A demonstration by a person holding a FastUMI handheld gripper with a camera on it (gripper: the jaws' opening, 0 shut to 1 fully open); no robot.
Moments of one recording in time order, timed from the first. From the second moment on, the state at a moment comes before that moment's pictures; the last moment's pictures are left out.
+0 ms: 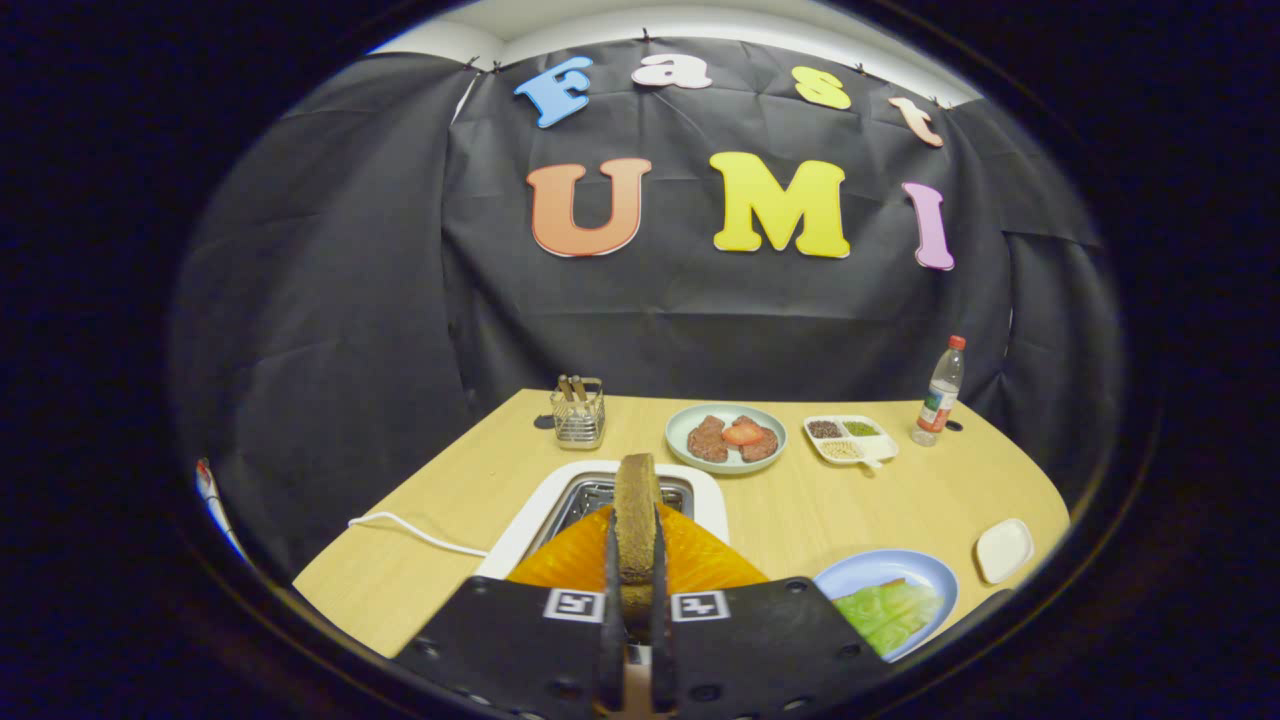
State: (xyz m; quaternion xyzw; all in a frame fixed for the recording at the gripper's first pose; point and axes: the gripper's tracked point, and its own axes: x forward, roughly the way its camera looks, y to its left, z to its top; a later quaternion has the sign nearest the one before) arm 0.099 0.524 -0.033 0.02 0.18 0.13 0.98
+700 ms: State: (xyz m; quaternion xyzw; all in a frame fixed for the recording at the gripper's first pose) arm 0.077 0.499 0.055 0.10 0.12 0.17 0.97
